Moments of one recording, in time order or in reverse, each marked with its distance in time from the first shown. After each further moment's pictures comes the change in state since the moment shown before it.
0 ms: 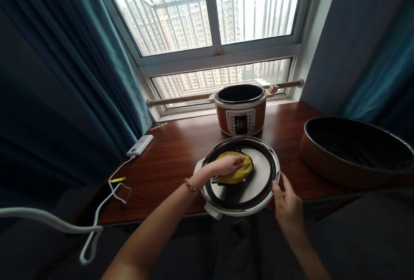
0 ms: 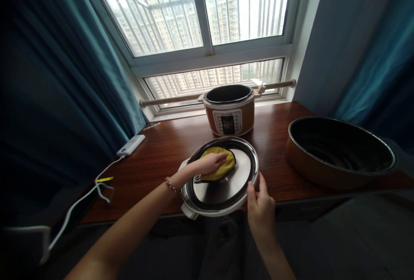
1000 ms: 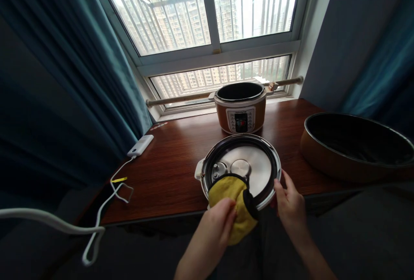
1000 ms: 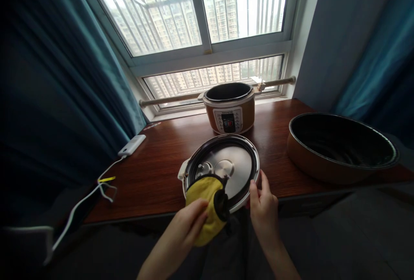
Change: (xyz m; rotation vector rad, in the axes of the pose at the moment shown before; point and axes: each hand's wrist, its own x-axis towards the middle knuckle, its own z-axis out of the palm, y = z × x) left_hand -0.152 0.095 0.034 -0.409 0.229 -0.288; right_hand -0.002 0.008 0.002 -0.029 0.057 -0.023
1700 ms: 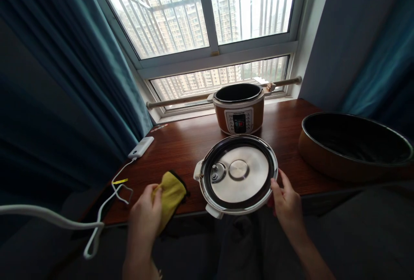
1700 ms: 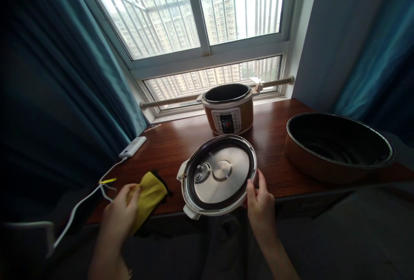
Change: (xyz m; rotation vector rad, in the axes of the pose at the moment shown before) left_hand -0.019 -0.091 -0.089 0.454 0.654 -0.611; right_hand 0.001 -0.001 -0.002 0.060 -0.045 0.005
